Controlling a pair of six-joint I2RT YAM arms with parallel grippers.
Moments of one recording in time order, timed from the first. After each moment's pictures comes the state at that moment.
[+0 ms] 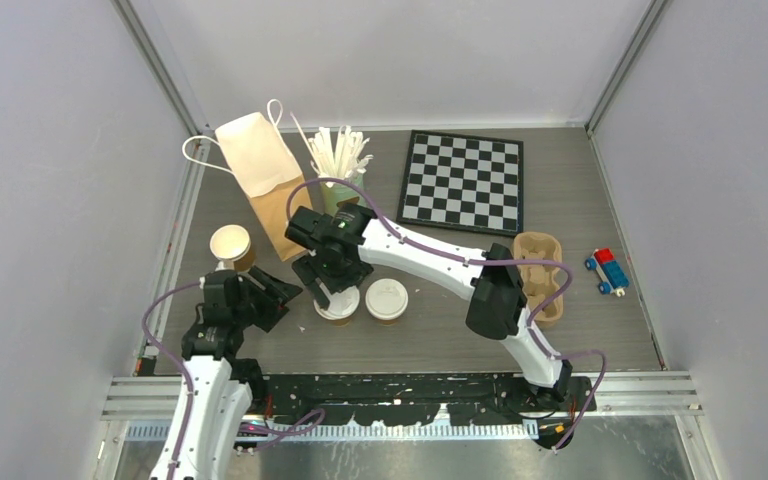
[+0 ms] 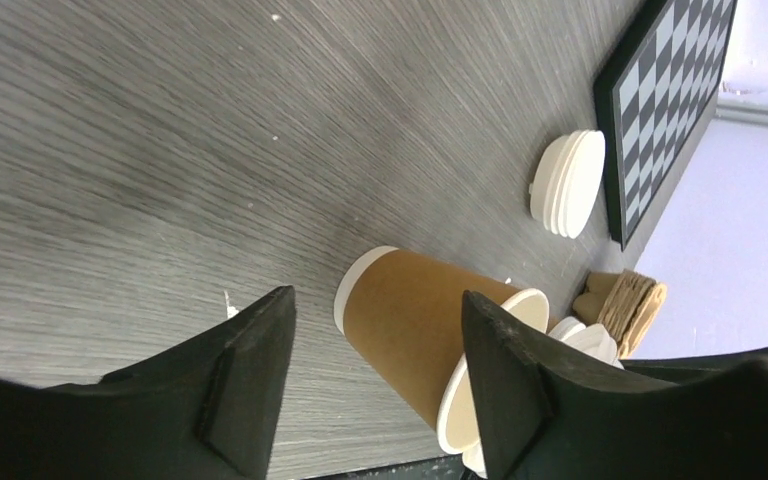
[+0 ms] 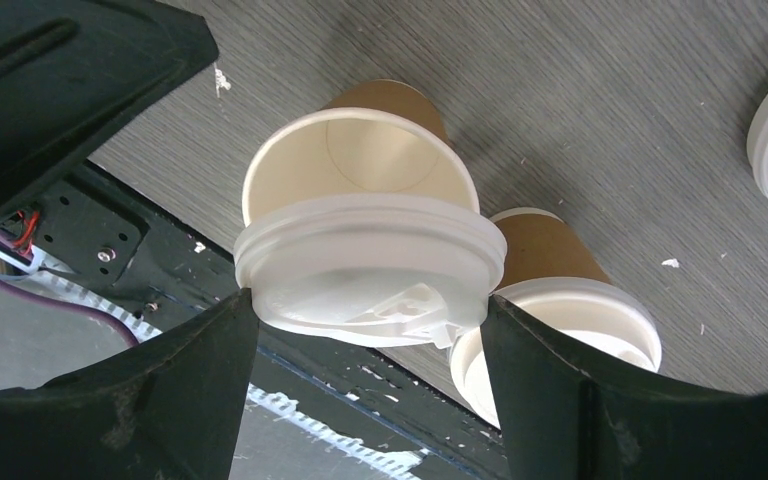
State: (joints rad) left arm 0.02 0.50 0.35 -0.61 0.27 -0.97; right arm 1.13 2.18 2.16 -1.24 0.02 0.44
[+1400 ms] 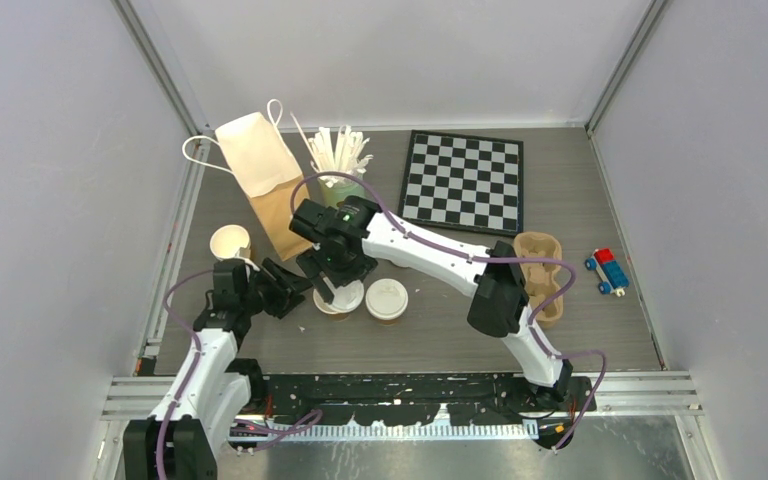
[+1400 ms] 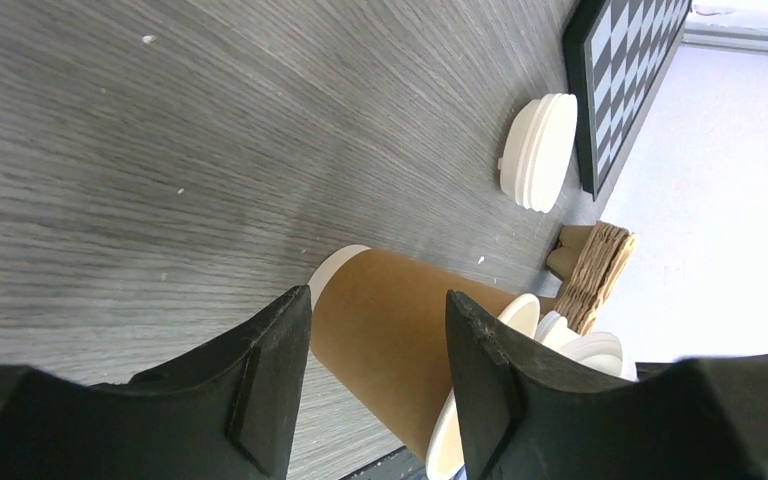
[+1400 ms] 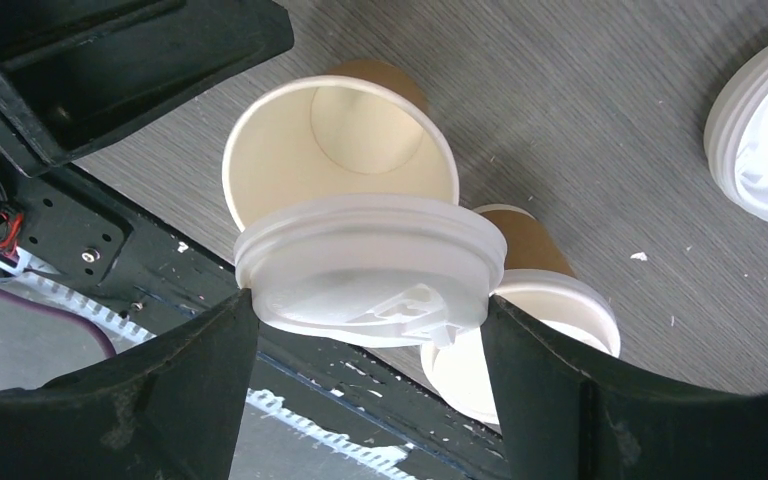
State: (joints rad) left arm 0.02 0.77 0.27 -0.23 0.45 -0.96; right arm 1.11 2.17 2.17 -1.26 0.03 0.42
